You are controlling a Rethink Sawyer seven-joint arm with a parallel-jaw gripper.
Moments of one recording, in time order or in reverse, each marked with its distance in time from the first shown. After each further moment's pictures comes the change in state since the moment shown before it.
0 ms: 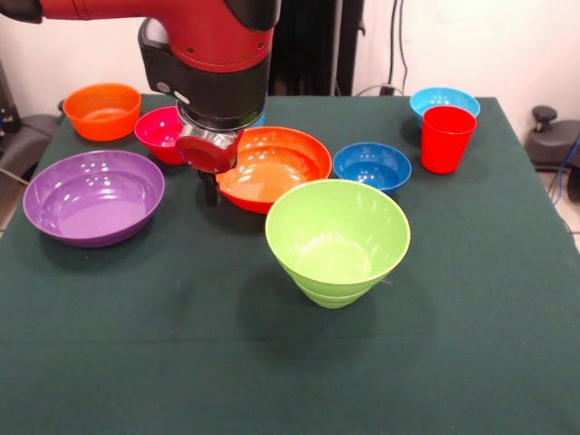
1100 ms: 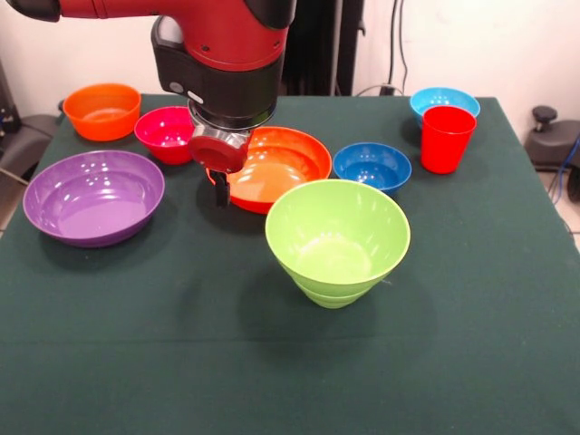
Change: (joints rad) arm 0.014 -0.004 0.000 0.000 0.000 0.000 -0.007
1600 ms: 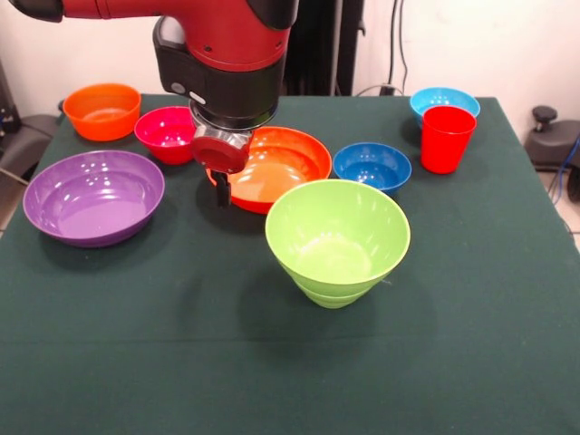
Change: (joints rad) arm 0.002 -0.001 0.000 0.001 -0.005 0.000 -0.010
